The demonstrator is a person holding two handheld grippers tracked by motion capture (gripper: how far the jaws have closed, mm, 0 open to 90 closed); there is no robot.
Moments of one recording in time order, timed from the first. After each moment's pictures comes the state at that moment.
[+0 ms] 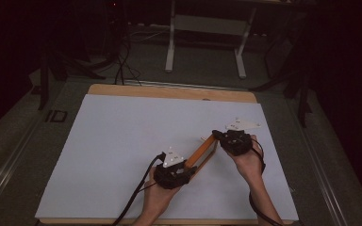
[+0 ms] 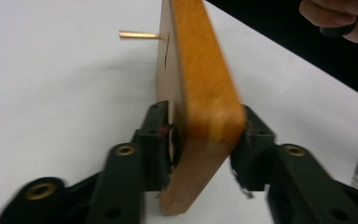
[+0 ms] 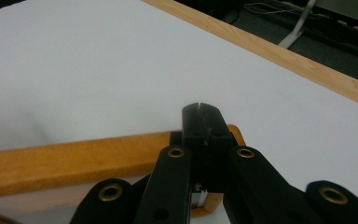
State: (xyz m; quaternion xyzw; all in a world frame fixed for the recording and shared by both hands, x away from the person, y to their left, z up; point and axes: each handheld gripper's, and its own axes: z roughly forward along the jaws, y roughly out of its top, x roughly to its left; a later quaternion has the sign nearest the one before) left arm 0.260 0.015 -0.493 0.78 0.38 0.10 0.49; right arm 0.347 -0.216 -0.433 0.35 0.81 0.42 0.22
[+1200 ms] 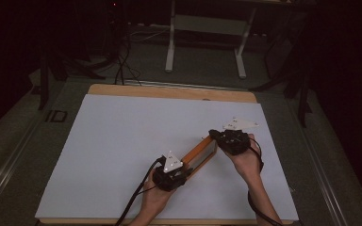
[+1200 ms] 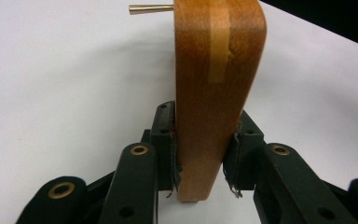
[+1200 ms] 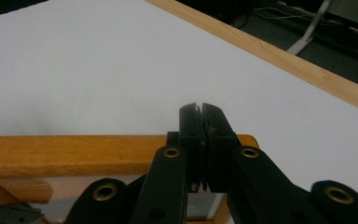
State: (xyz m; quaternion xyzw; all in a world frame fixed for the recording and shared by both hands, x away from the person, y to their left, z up) left arm 0.265 0.019 -0.515 0.79 0.36 0.14 0.47; right arm 0.347 -0.209 -0.430 0.33 0.82 0.43 0.21
